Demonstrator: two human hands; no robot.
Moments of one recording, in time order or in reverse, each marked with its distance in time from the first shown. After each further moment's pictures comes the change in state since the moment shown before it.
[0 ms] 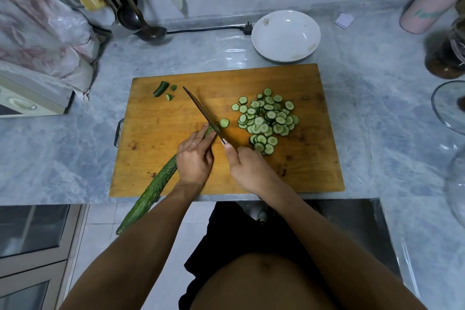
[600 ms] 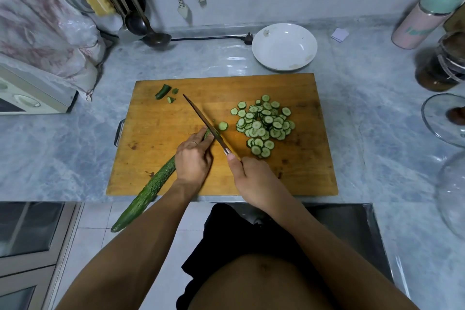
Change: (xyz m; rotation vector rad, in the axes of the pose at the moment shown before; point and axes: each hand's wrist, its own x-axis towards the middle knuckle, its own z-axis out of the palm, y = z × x) left_hand 0.006 0.000 -0.006 0.030 -0.141 -0.064; right_hand -0.039 0.000 -0.015 -0.087 0.009 -0.106
